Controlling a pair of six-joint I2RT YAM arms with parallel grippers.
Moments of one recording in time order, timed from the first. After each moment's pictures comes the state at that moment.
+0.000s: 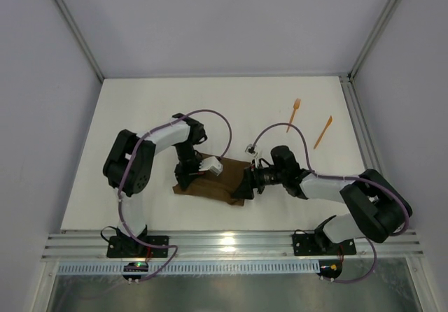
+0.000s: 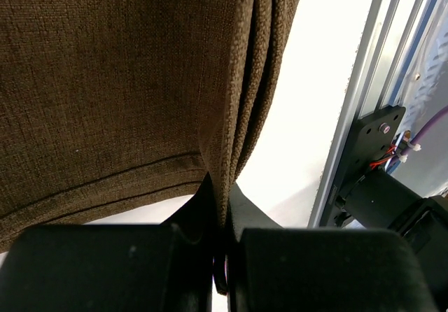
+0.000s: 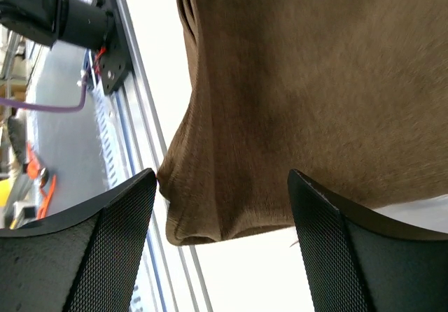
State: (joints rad) left arm -0.52 1.94 1.32 -1.33 0.39 1.13; right arm 0.59 1.44 0.42 0.43 -0.81 0.38
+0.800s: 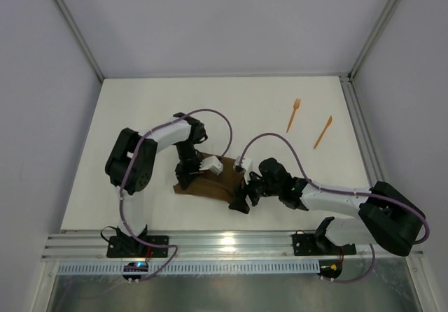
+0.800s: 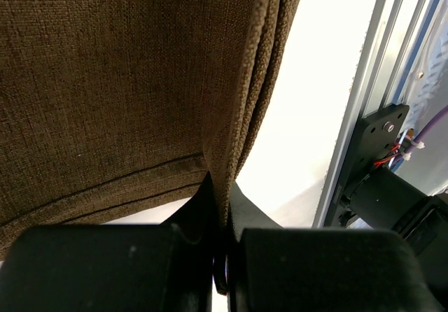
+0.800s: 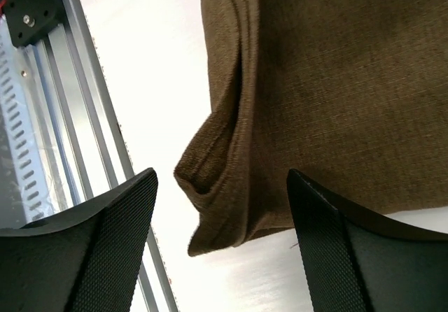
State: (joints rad) left arm -0.51 1.96 1.34 -1.34 0.40 1.15; right arm 0.83 1.27 0.42 0.25 -0.47 0.14
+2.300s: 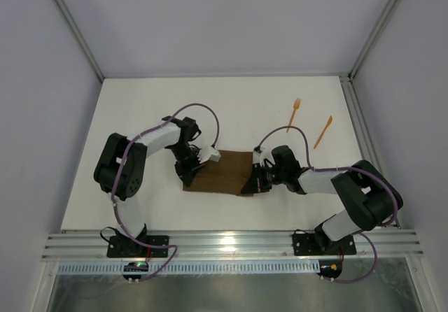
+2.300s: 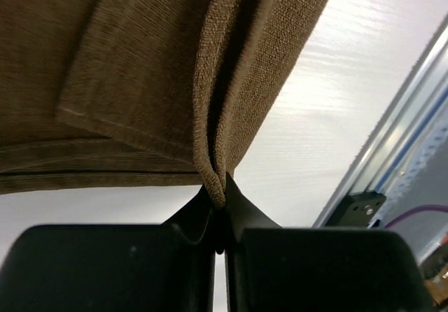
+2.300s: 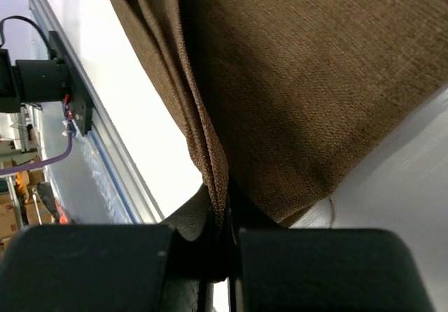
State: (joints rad) left arm -0.45 1.87 1.24 -1.09 0.44 0.80; right arm 0.53 1.52 0.44 0.31 -0.69 0.52
